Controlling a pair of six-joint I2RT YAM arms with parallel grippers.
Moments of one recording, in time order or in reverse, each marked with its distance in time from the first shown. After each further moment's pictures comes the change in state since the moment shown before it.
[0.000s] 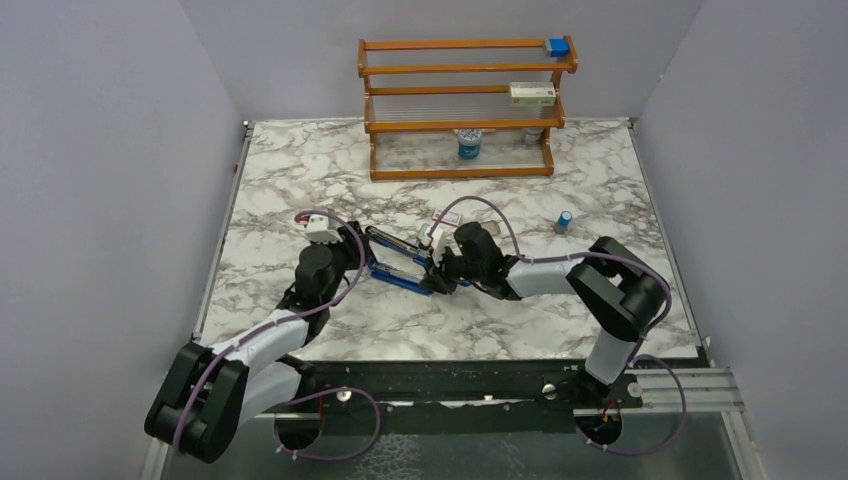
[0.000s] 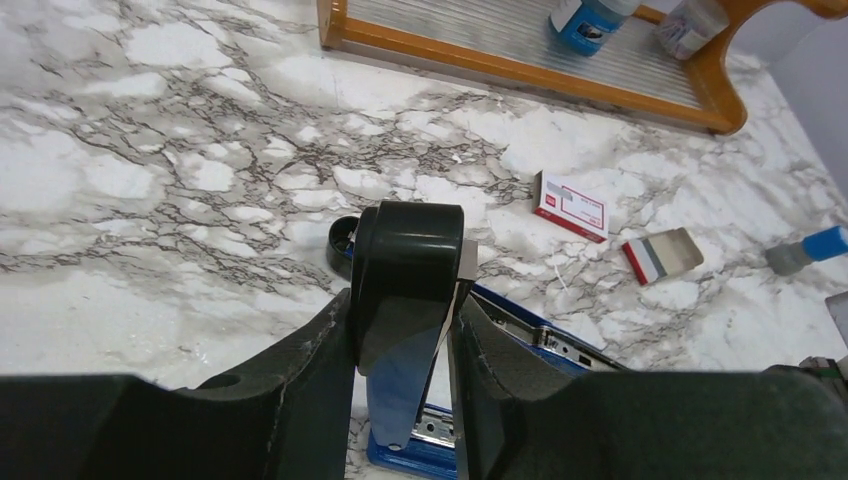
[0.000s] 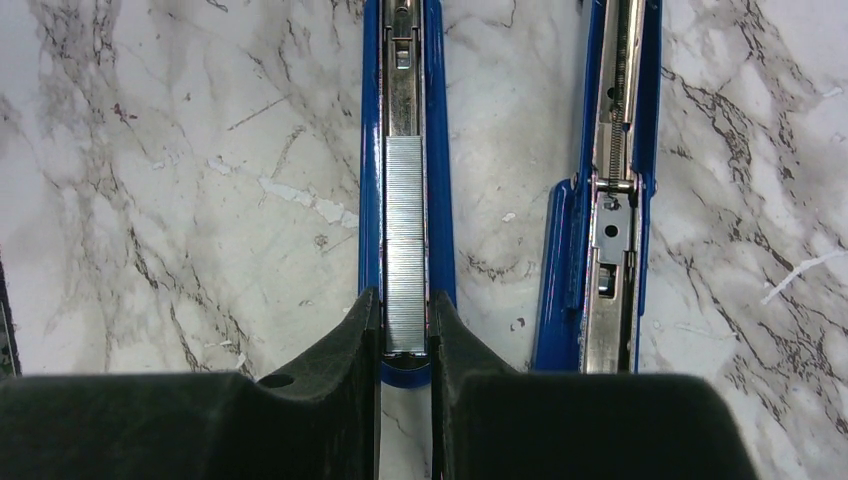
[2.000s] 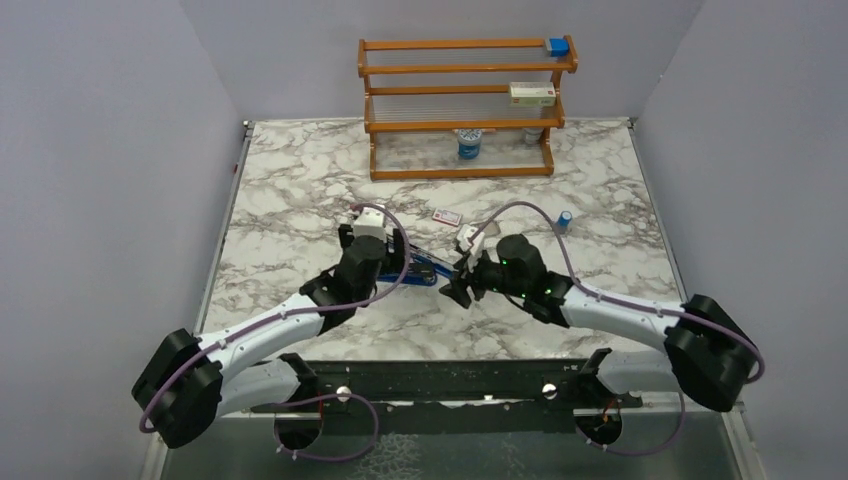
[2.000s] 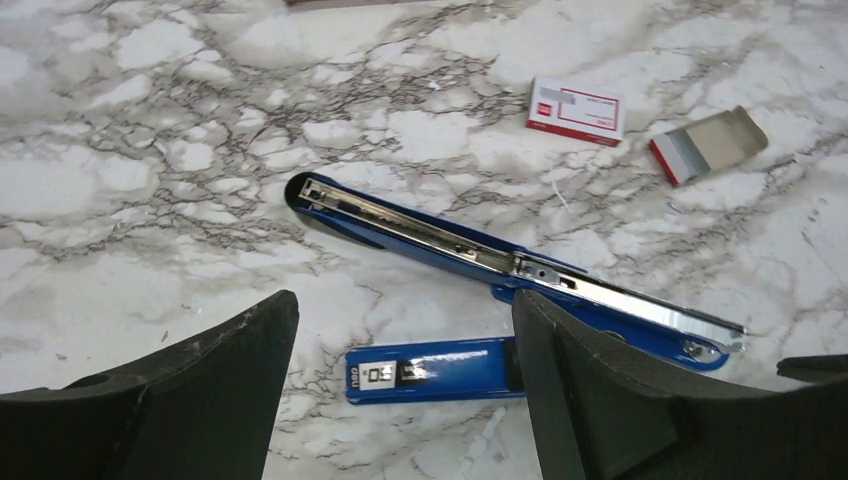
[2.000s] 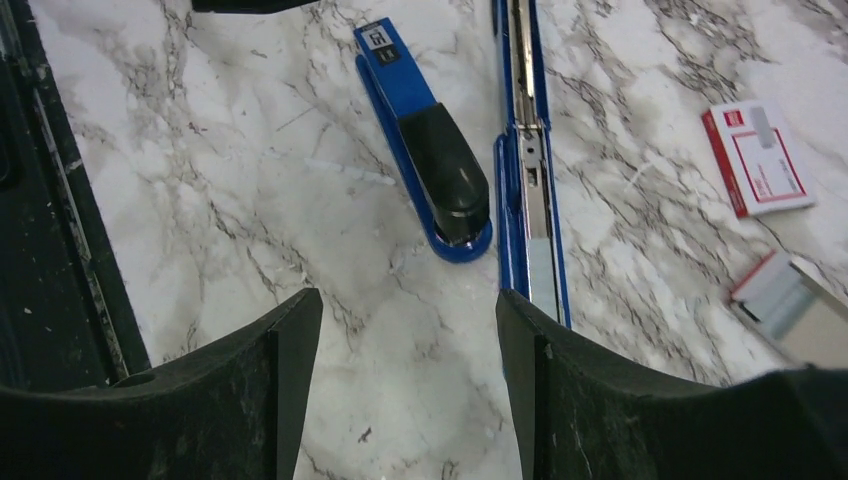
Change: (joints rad) left arm -0.459 -0.014 0.292 -0.536 -0.448 0.188; right arm 0.007 -0.571 -0.270 -0.104 0.188 0.070
